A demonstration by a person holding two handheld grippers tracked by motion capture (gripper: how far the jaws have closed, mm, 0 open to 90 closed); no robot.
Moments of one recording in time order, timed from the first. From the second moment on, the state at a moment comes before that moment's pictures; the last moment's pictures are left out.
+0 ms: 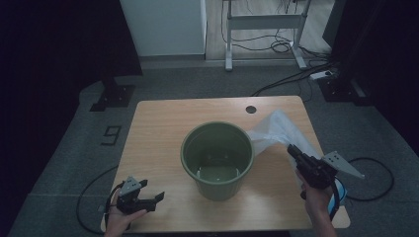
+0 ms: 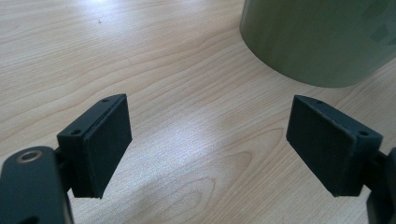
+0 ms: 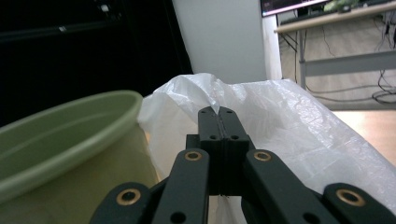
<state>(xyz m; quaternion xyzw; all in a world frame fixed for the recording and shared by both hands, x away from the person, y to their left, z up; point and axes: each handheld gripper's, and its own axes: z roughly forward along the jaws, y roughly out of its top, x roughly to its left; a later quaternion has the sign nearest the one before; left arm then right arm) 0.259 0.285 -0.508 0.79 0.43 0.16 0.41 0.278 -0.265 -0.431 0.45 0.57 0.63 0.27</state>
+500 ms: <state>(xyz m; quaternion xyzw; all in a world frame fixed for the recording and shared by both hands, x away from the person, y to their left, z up) 0.260 0.285 -0.512 0.79 0.43 0.16 0.40 0.259 -0.269 -0.400 0.41 0.55 0.66 0.29</state>
